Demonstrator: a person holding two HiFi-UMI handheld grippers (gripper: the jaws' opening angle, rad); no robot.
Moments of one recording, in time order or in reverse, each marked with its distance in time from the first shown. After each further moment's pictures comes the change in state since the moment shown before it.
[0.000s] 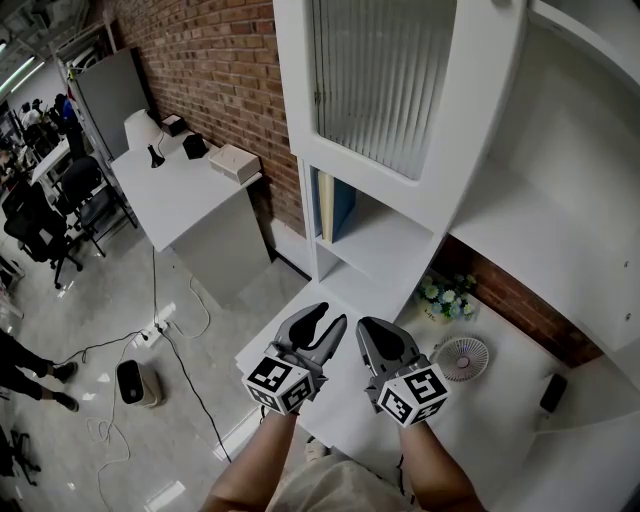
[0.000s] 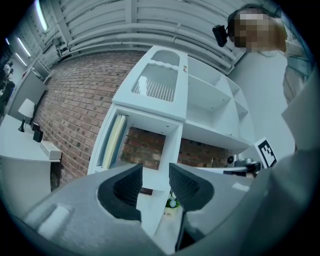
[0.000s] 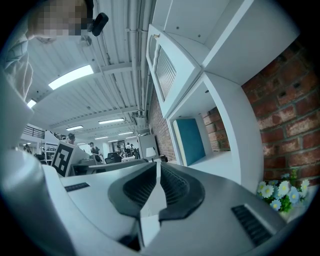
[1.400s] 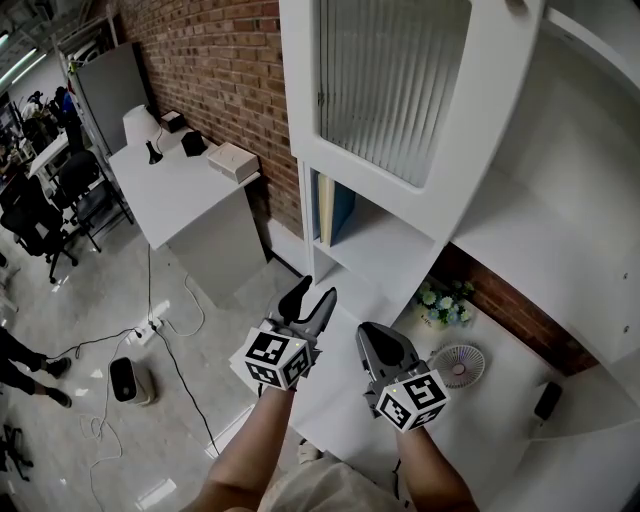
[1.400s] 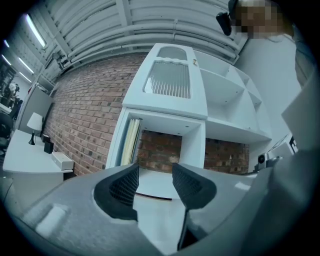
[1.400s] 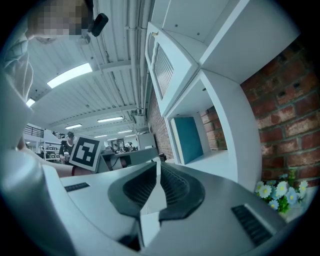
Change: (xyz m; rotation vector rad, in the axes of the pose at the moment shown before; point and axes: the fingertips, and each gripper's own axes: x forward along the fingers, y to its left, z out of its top) left arm 0.029 0.056 0.016 0.062 -0.005 0.140; right arm 0.001 -0.008 -0.005 -0.003 0.019 -0.011
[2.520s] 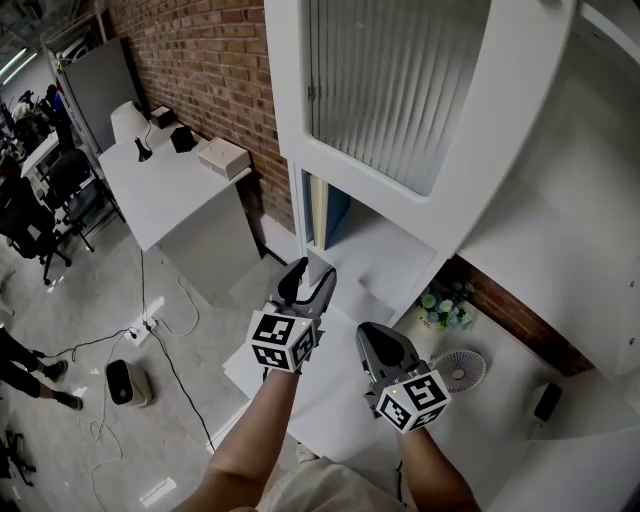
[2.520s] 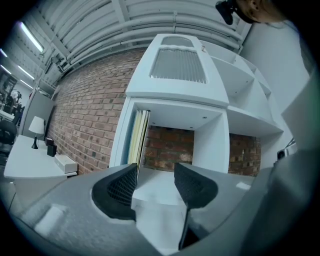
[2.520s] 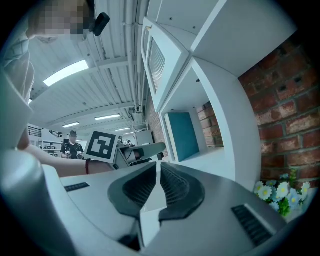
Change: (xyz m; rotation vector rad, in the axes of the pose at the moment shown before) left arm 0.052 0.031 -0.005 0.036 0.033 0.060; right arm 0.015 -0.023 -0.007 0.004 0.030 -0.021
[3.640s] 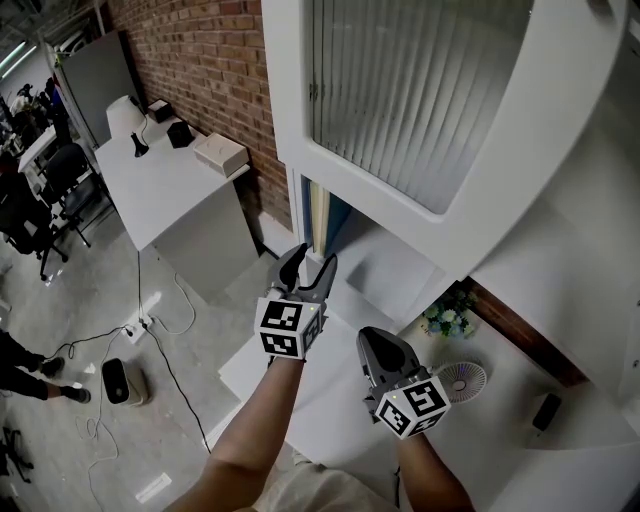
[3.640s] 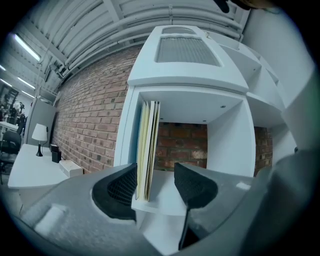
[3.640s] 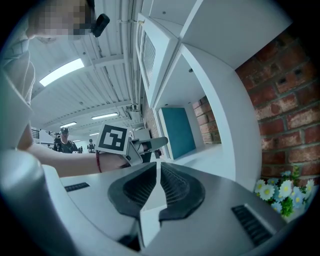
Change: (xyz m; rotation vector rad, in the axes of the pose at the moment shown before) left arm 0.047 0.032 0.001 0.052 0.022 0.072; right arm 0.021 -0.021 -0.008 0.021 0.025 -0.021
